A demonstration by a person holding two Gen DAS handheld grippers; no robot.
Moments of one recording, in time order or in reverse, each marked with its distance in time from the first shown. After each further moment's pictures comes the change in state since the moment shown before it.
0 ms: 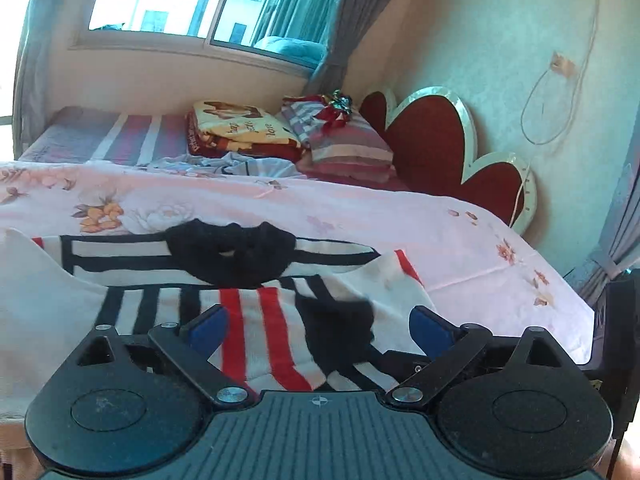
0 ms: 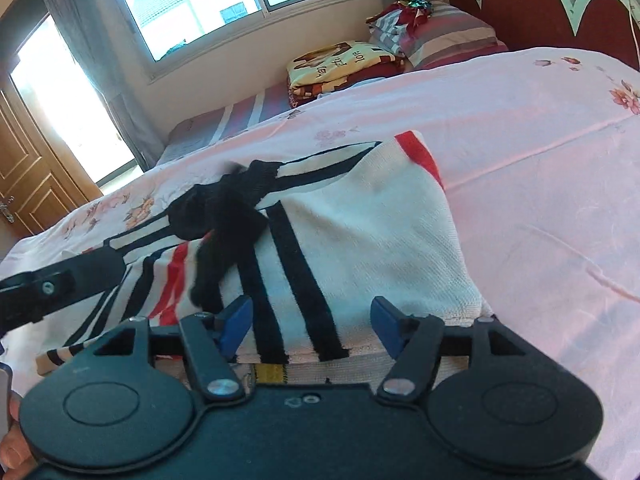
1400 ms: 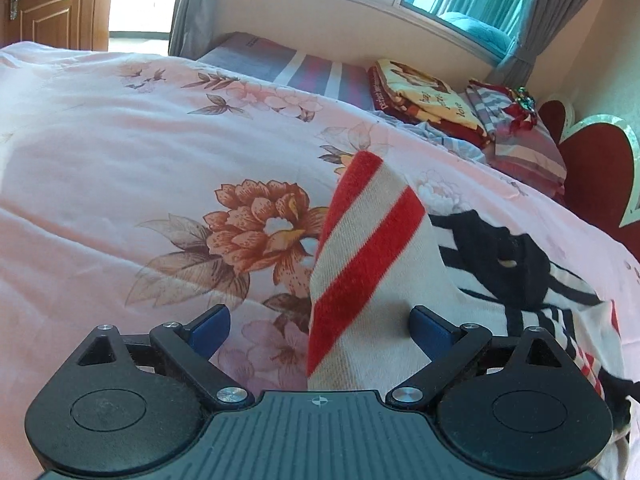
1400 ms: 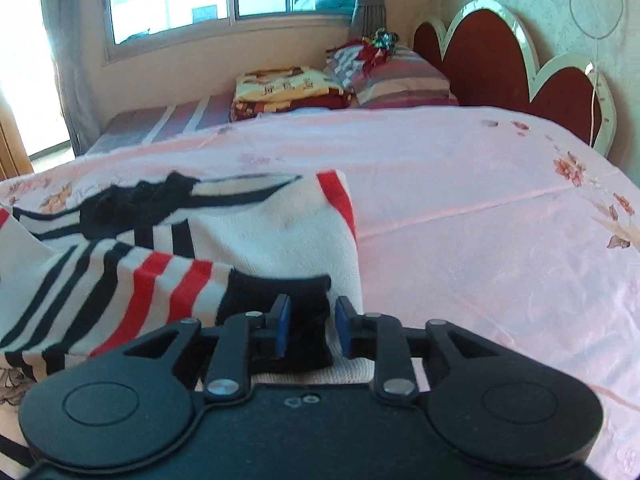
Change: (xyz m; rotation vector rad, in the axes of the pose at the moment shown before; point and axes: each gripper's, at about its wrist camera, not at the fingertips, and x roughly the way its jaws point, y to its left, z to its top) left arm 0.046 0.172 -0.006 -0.305 0.149 0.388; right arm 0.013 -0.010 0.014 -0.164 -0.112 -0.290
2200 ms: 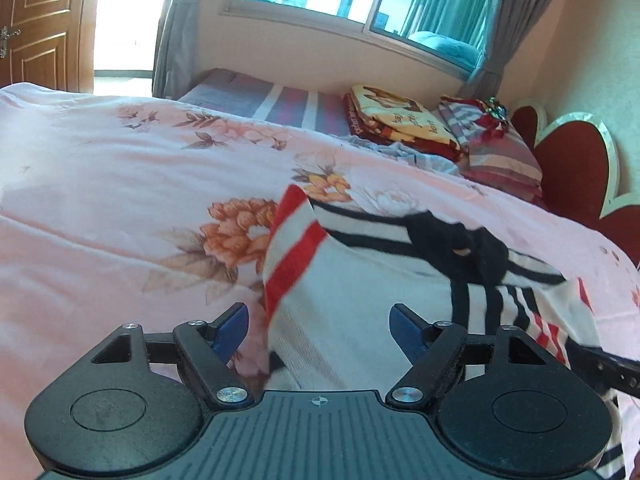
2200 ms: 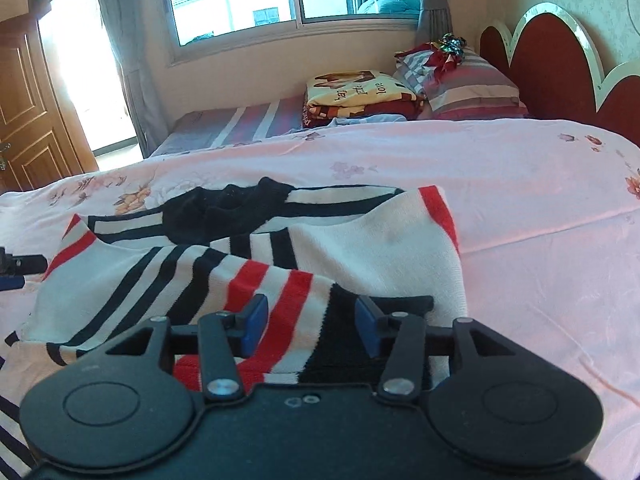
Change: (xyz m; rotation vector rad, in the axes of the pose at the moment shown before) left arm -0.061 -0.016 -0.041 0.099 -0.107 -0.031; right arm 0.003 0.033 0.002 -0.048 0.037 0.221
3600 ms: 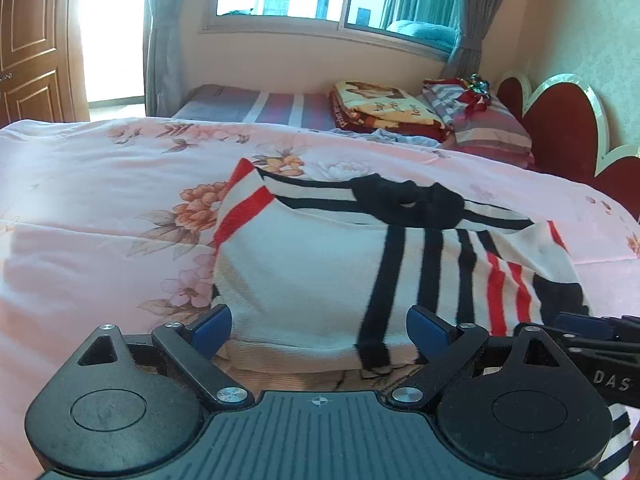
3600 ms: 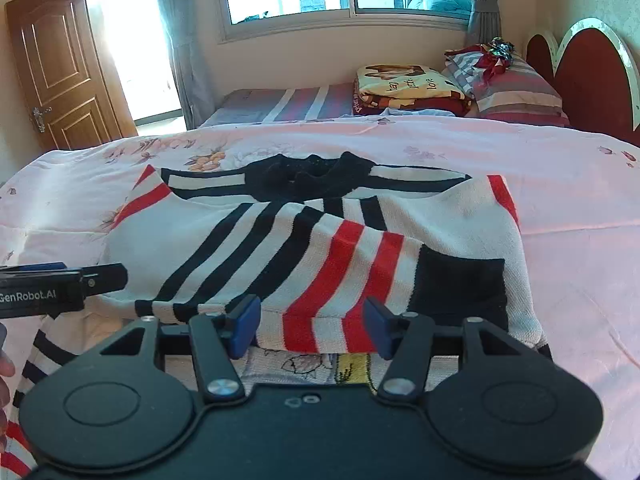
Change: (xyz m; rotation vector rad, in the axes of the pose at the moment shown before) left arm -0.049 -0.064 -0.041 0.119 -0.022 0.044; right arm -0.034 0.052 -0.023 -0.100 0.035 0.090
